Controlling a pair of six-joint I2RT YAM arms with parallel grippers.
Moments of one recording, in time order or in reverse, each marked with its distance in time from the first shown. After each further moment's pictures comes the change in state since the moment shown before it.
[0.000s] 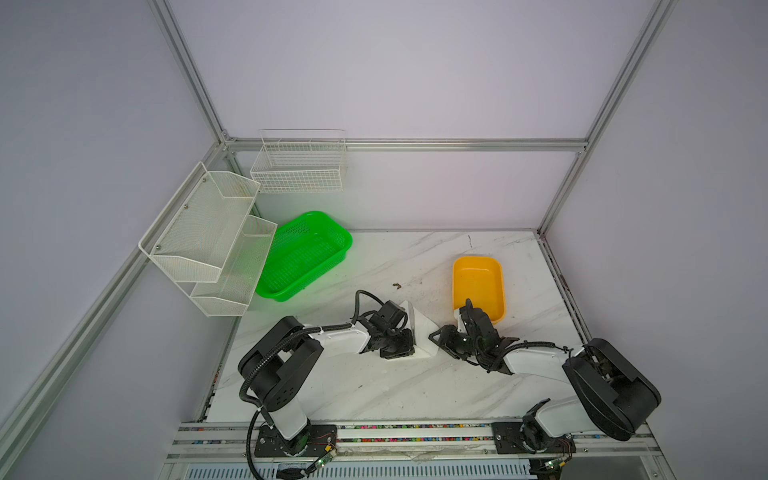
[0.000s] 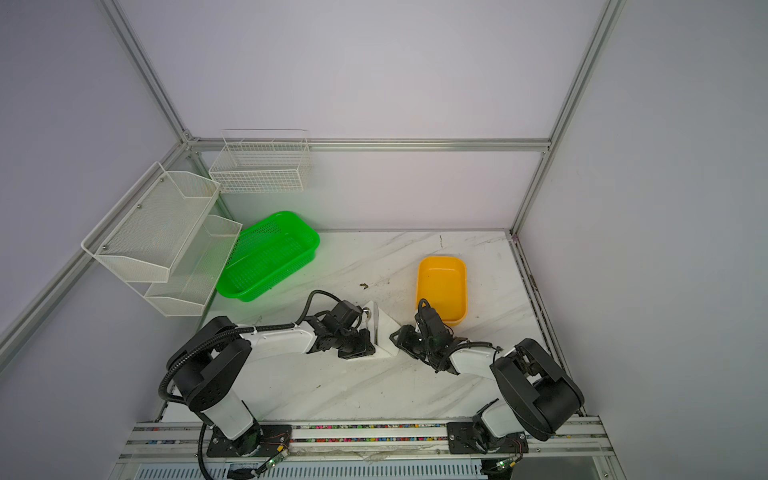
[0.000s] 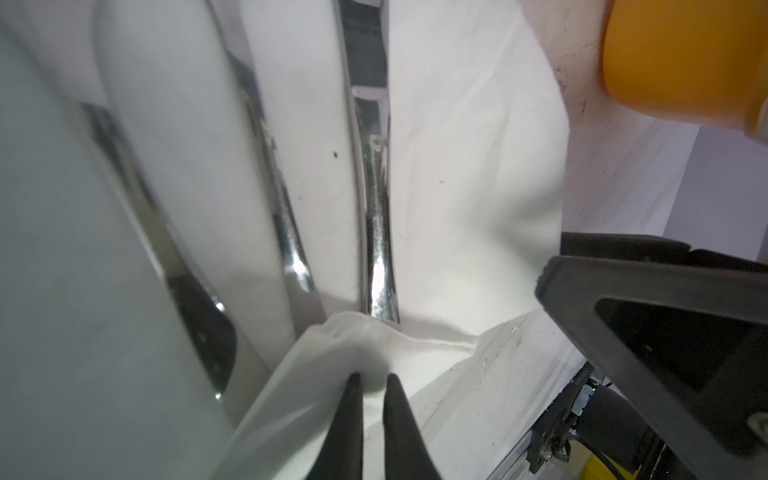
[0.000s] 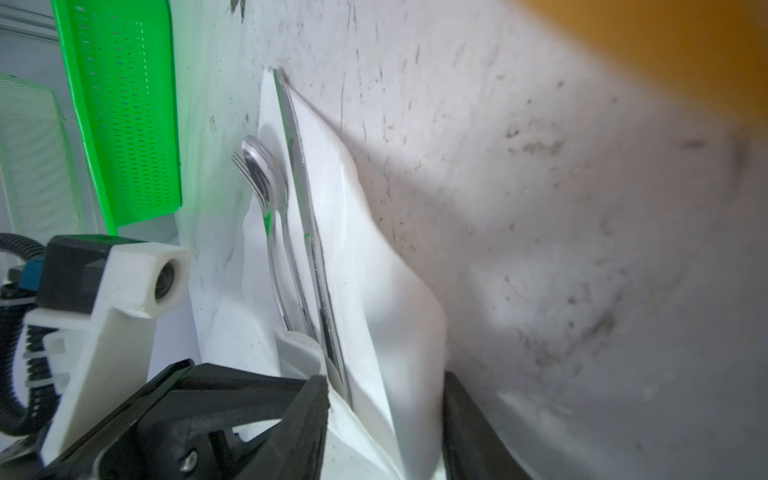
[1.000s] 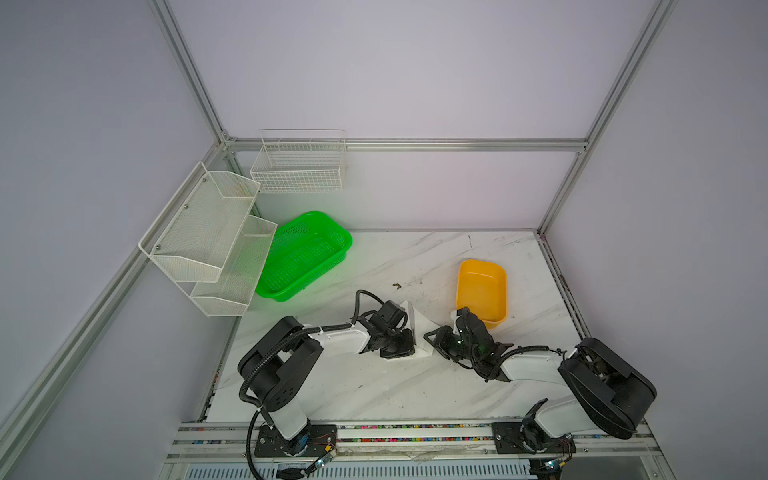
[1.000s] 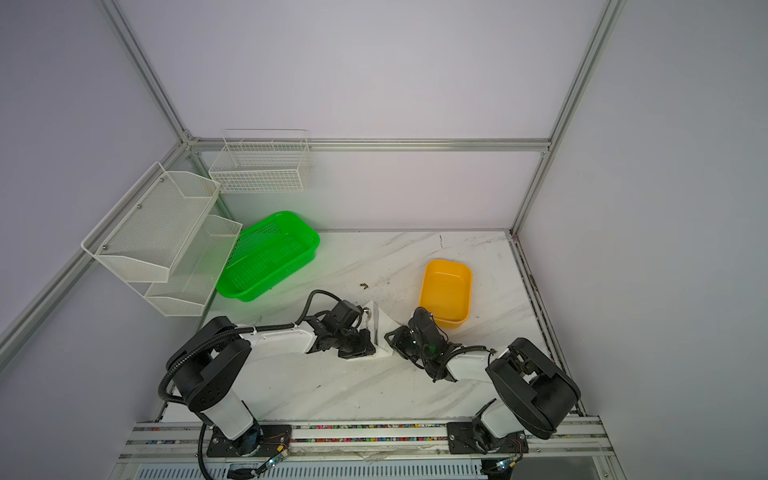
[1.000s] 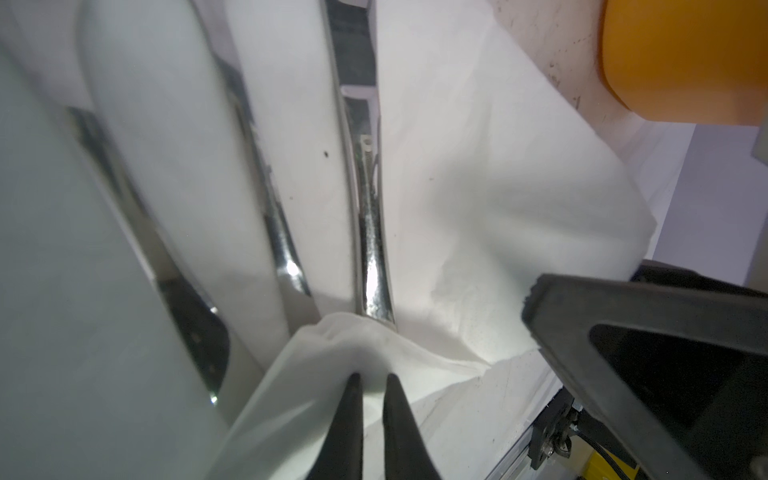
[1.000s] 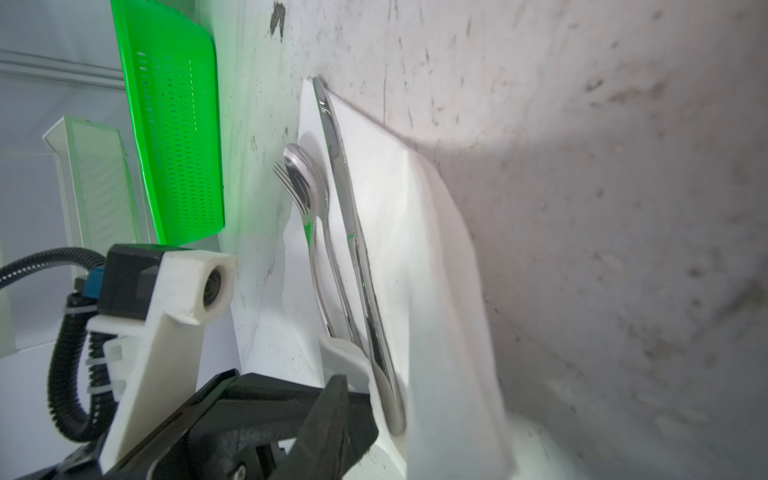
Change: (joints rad) left arm 0.000 -0.006 0.000 0.007 0.010 0.019; right arm 0.091 0.016 -0.018 0.126 0.115 0.142
